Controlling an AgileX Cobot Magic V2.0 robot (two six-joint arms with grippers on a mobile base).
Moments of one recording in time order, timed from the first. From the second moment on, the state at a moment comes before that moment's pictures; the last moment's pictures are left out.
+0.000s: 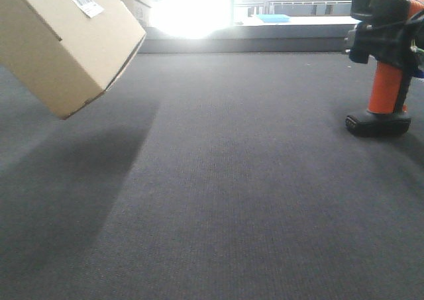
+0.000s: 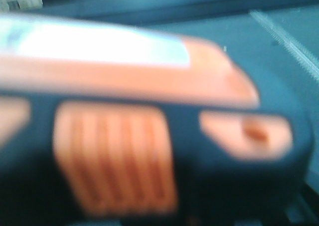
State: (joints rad) left arm 0.02 1.64 -1.62 -0.51 1.23 0.18; right arm 0.09 1.67 -0.64 0.30 -0.74 -0.02
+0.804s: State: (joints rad) left arm 0.02 1.64 -1.62 -0.51 1.23 0.18; right arm 0.09 1.42 -0.64 0.30 -0.27 -0.10
